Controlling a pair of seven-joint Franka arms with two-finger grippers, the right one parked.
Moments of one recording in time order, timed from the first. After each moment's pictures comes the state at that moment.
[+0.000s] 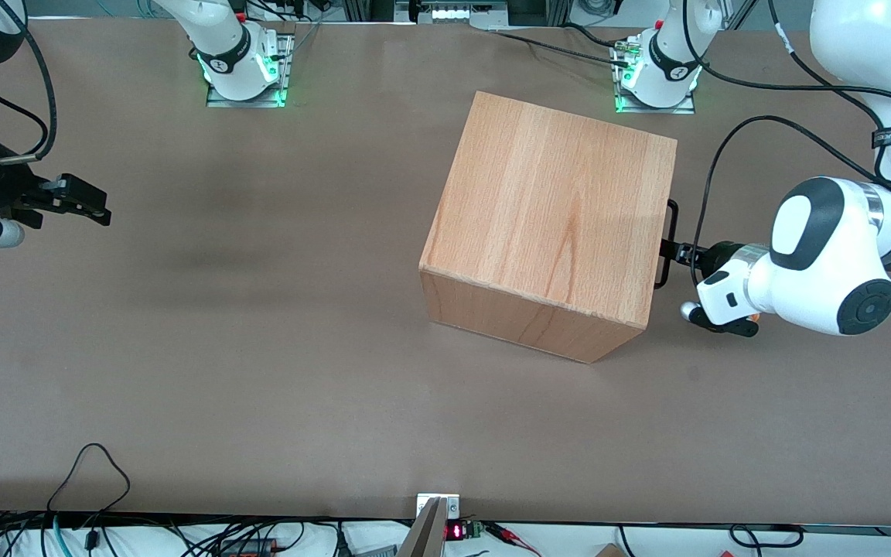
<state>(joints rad) -0.01 0.51 -0.09 -1.46 -0.19 1.44 0.15</state>
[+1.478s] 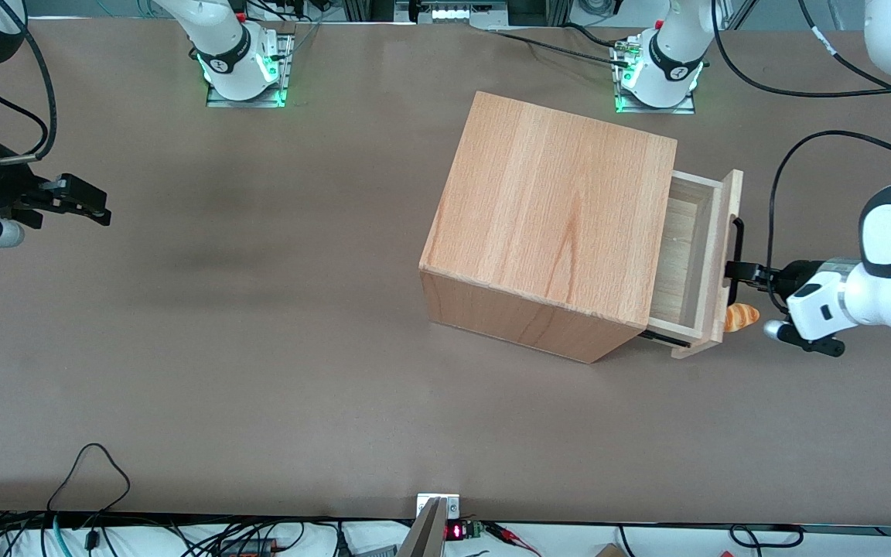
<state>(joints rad) 0.16 0.52 -0.07 -1.44 -0.17 1.57 0.34</state>
